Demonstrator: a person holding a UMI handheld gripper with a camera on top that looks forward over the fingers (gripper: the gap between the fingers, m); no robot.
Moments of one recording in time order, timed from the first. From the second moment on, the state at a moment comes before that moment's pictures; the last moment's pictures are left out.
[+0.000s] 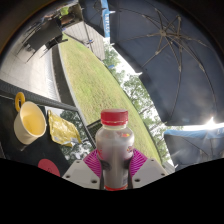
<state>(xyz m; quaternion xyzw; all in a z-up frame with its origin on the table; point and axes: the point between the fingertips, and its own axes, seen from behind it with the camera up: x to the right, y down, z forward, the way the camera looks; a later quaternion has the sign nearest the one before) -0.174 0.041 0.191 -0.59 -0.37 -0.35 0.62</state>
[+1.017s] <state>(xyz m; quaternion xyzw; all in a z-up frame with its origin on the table) -0.212 0.055 0.099 -0.78 -0.14 0.06 0.60</state>
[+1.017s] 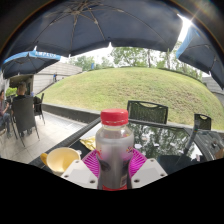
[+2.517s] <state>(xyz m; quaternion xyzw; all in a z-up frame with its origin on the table) -0.034 -0.198 0.103 -0.72 -0.10 0.02 0.68</state>
